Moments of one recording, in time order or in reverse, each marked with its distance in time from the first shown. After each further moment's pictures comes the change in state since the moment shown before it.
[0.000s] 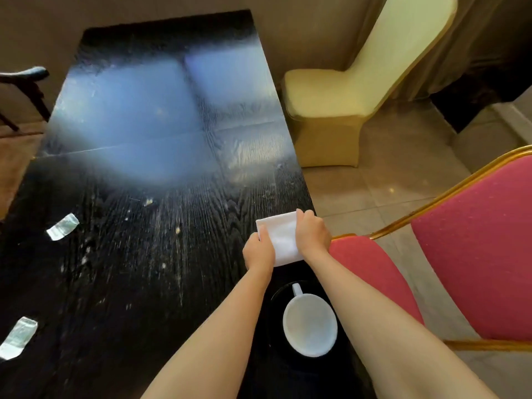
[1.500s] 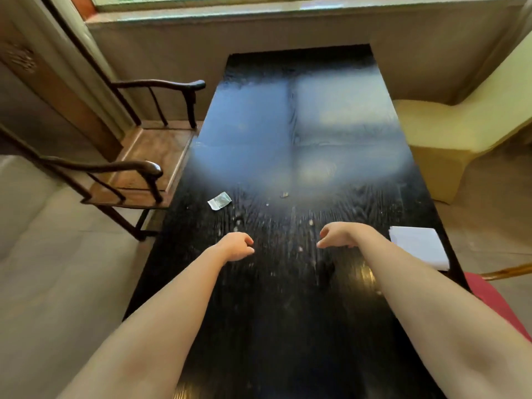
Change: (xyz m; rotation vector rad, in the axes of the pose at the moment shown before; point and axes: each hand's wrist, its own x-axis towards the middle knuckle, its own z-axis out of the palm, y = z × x) left_hand 0.051 -0.065 -0.350 0.861 -0.307 0.181; right_hand -0.107 -0.196 0.044 -0.516 -0.803 -0.354
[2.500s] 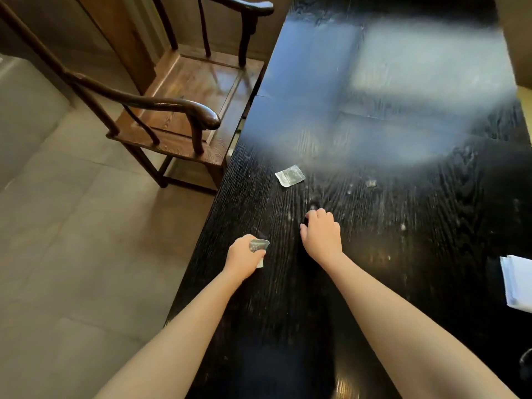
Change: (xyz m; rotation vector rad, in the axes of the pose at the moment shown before) left_hand 0.020 -0.200 0.033 -0.700 0.219 -0.232; right_hand 0.147 -0.209 0.126 -0.187 0.670 -0.131
